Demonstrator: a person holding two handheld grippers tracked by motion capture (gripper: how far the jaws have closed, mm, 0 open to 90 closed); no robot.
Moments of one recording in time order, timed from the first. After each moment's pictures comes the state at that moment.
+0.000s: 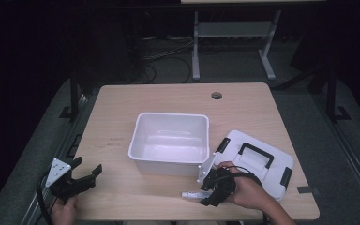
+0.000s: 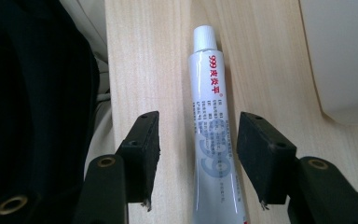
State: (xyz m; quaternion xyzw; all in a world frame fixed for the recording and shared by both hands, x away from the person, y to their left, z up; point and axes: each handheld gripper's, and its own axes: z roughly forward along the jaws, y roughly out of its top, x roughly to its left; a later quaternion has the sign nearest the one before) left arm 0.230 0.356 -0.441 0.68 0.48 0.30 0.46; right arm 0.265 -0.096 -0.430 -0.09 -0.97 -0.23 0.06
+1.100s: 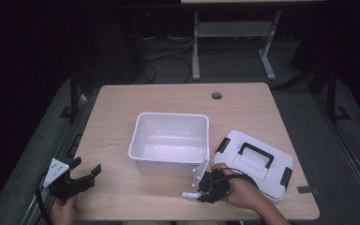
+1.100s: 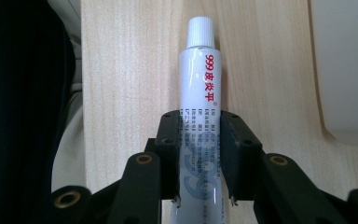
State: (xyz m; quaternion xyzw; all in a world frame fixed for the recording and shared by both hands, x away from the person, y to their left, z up) left arm 0.230 0.359 -0.441 0.68 0.48 0.30 0.47; right arm 0.265 -0.083 -0.443 -0.06 -0.98 -0.20 0.02
